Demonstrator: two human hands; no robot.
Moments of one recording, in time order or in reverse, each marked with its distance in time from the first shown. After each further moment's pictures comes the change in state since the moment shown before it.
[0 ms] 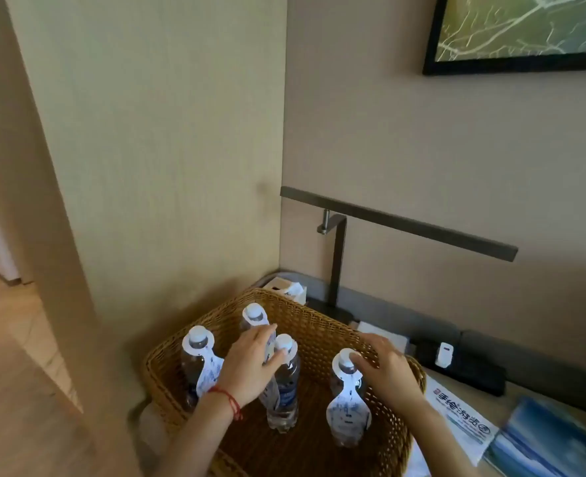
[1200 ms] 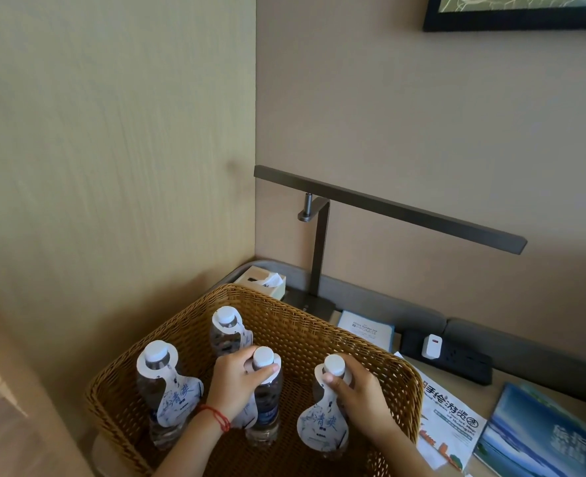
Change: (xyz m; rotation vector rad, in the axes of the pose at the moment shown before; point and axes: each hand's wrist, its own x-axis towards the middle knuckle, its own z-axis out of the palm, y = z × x) left_hand 0.031 -0.027 0.052 -0.403 0.118 -0.052; right_hand 0.015 0.013 0.045 0.342 0.001 0.011
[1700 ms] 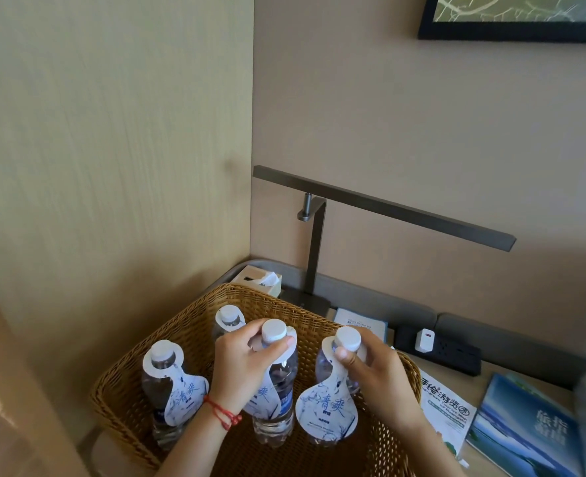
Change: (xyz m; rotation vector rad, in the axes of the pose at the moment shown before) left_hand -0.003 0.067 -0.036 -0.159 0.123 0.141; right_hand -0.022 -0.075 -0.022 0.115 0.112 -0.083
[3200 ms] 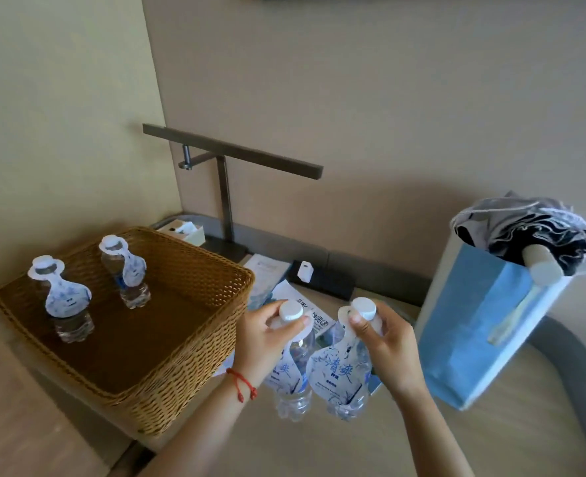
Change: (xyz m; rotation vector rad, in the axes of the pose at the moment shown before) left_hand -0.171 0.186 0.278 -0.082 -0.075 -0.103; right_hand -0.157 0.099 -0.311 0.088 0.197 0.081
